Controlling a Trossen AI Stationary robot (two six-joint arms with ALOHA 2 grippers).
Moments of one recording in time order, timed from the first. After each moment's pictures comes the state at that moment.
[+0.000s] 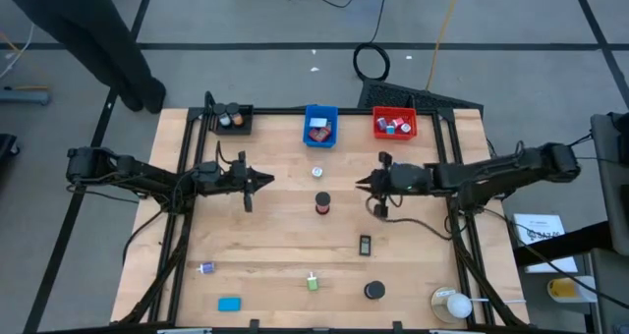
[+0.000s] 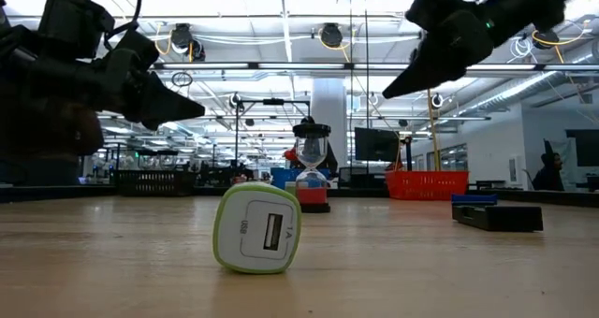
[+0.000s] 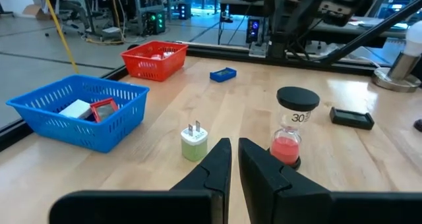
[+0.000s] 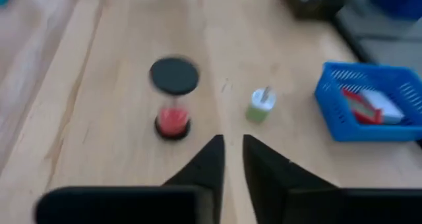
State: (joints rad) left arm 0.13 1.14 0.06 0.96 -0.04 -0.05; right arm 0.05 1.12 0.60 -0.02 0.21 -0.01
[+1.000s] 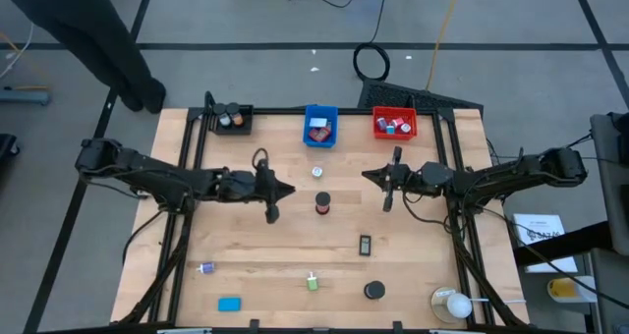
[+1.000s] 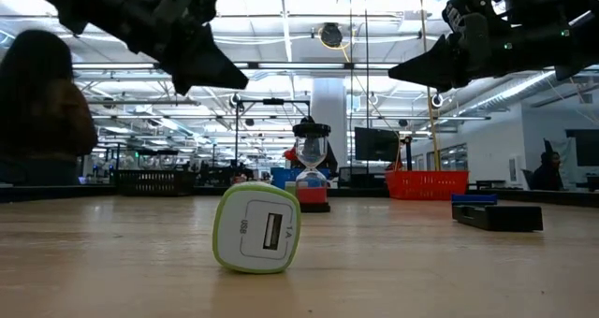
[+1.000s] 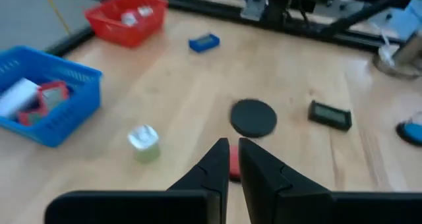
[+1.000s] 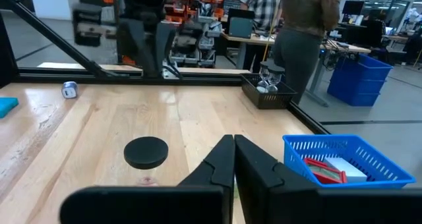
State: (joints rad) left arm -0.11 1.24 0.58 0.24 -0.27 -0.25; right arm -0.01 1.03 0.24 0.74 0.21 -0.07
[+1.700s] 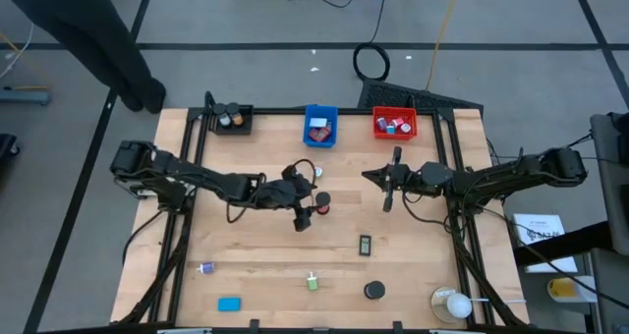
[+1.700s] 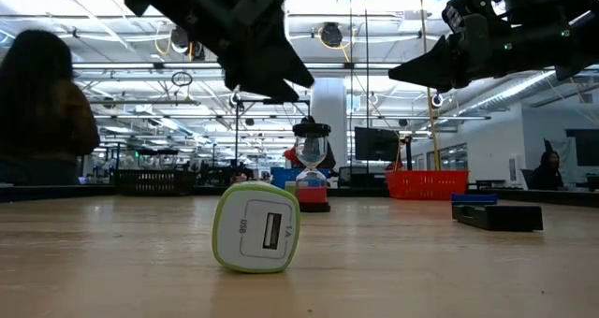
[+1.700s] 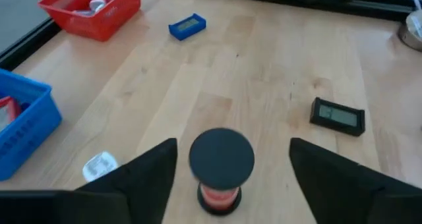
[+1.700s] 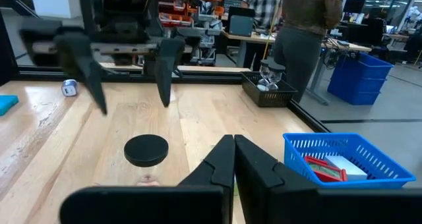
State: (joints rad) left arm -0.13 1.59 0.94 0.07 -0.30 -0.23; right arm -0.01 1.03 0.24 0.73 0.21 -0.07
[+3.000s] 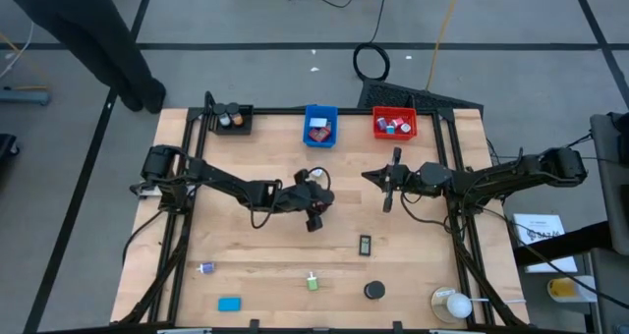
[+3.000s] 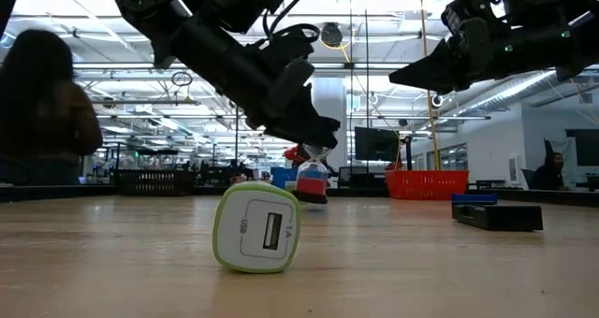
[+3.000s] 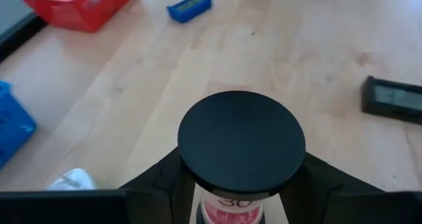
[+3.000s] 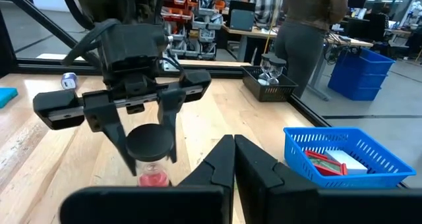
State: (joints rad) left arm -0.10 1.83 0.95 0.31 -0.32 -0.13; right arm -0.01 1.03 0.24 0.71 0.21 -0.07
